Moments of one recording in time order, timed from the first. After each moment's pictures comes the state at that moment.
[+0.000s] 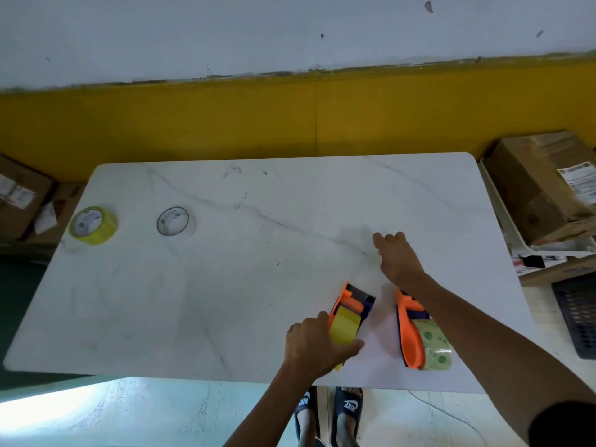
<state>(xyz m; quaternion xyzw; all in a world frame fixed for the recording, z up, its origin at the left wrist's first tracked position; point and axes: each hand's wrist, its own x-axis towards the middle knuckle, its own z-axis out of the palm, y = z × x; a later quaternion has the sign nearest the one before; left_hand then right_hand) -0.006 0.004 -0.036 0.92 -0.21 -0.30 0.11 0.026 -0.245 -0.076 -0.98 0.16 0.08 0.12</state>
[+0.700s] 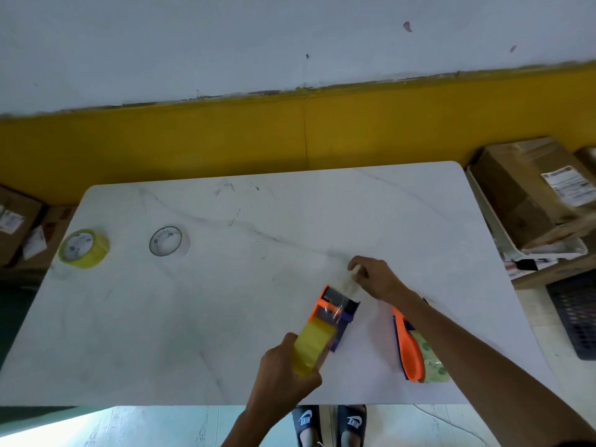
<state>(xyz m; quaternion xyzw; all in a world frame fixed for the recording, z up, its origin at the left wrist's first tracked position) 0.000 0.057 -0.020 0.90 -0.14 -0.32 0.27 0.030 -0.224 -0.083 -0.87 0.23 0.11 0.43</state>
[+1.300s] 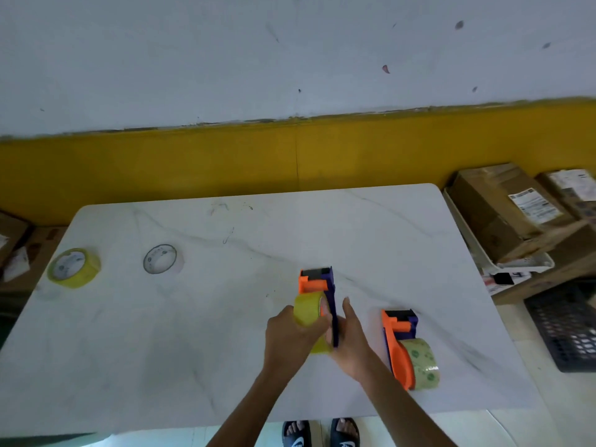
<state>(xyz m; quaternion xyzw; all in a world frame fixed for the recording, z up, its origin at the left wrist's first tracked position) 0.036 0.008 0.016 0.87 -0.05 -0.26 0.42 -0.020 -0.114 -0.068 -0.30 0.37 0.05 0.88</state>
